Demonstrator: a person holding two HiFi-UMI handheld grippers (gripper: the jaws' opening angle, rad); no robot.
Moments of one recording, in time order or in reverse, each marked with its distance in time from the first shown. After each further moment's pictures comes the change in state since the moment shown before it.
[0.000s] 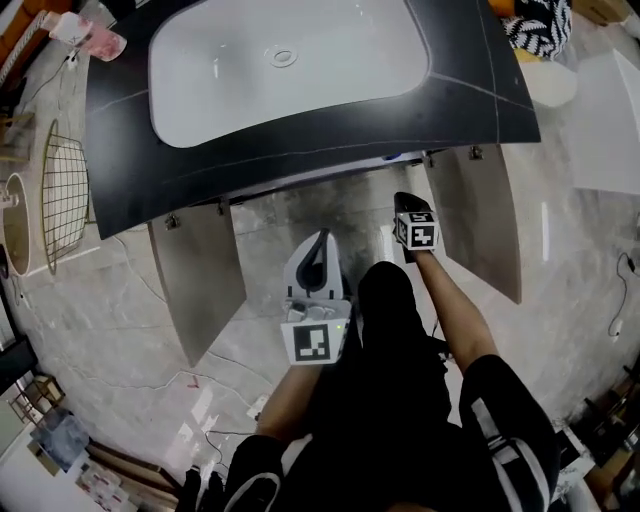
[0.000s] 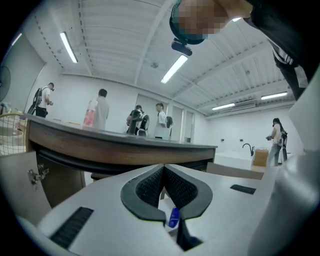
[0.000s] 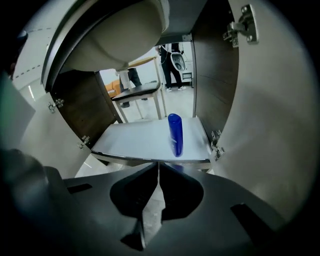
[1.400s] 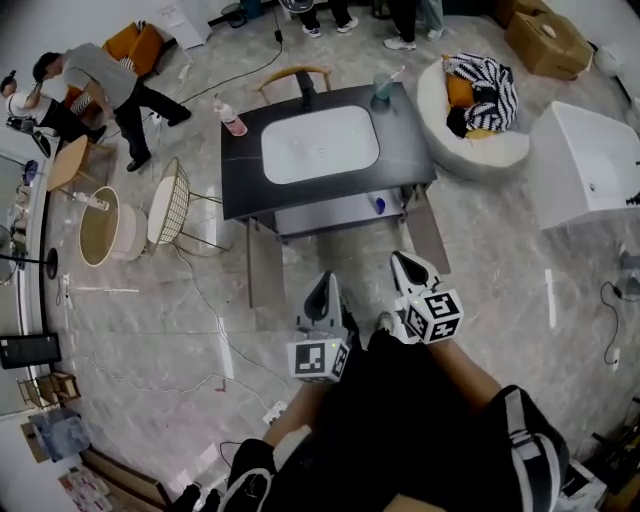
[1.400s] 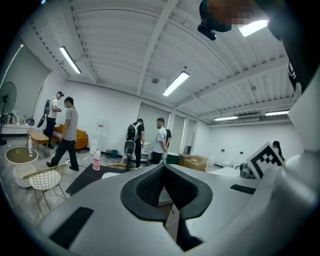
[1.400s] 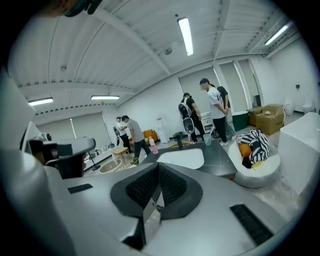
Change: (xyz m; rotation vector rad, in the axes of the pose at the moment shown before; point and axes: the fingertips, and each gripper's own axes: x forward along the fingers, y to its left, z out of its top) left arm -0.246 -0.158 0.377 0.015 -0.016 0.013; right arm -0.648 0.195 0.264 -0.031 -0.492 0.267
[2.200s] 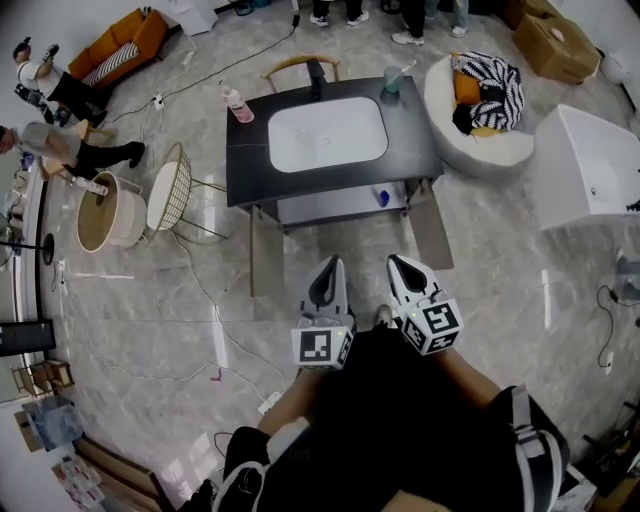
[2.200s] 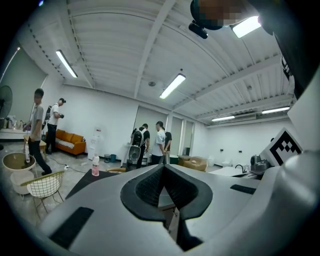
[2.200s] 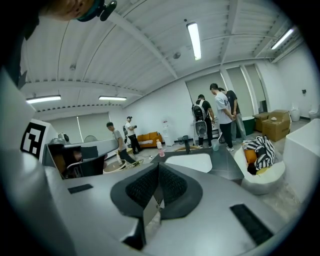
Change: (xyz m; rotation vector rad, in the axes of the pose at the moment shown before) left arm 0.004 0.010 0.010 0.042 -0.041 -0.024; right arm -0.009 0.050 0.013 -0.053 -0.039 0.043
